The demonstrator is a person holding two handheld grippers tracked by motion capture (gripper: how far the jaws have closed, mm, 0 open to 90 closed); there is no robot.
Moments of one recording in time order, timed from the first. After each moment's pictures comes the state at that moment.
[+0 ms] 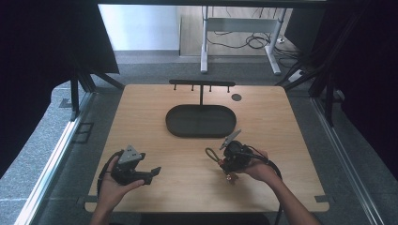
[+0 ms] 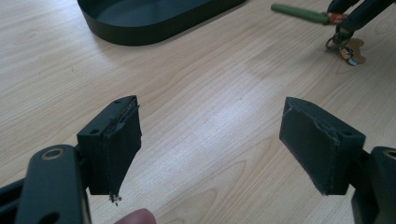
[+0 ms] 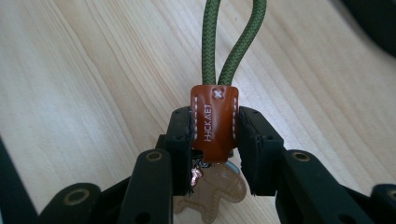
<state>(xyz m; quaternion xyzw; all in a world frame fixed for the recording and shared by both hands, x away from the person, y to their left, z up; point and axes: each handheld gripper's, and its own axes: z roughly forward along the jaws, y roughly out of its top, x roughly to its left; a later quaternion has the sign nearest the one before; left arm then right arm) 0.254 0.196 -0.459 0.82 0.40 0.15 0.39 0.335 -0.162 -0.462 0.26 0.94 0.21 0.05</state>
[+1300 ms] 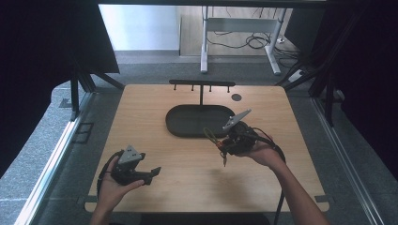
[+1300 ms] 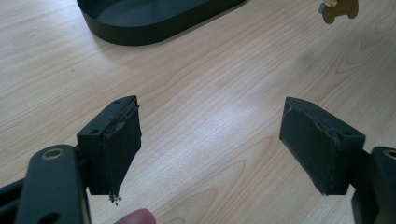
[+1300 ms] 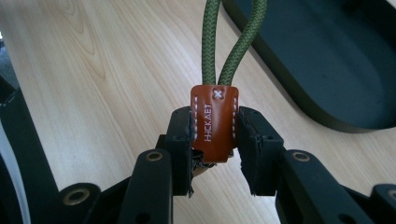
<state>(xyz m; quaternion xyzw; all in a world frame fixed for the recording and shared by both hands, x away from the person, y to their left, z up) 0.254 0.195 -0.459 0.82 0.39 0.15 0.39 0.352 -0.164 -0.396 0.25 0.92 0.28 0.06</state>
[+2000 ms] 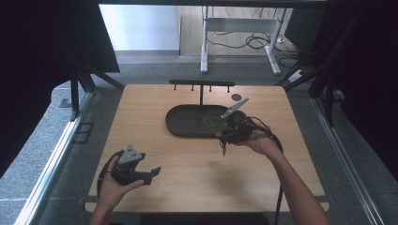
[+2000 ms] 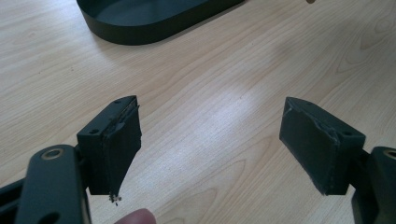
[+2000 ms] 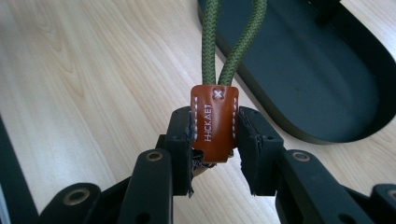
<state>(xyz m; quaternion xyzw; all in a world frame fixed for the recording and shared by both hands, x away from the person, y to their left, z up) 0.255 0.196 -0.460 0.82 0.40 0.15 0.39 0.381 -0.159 -0.386 0.27 0.92 0.27 0.07</state>
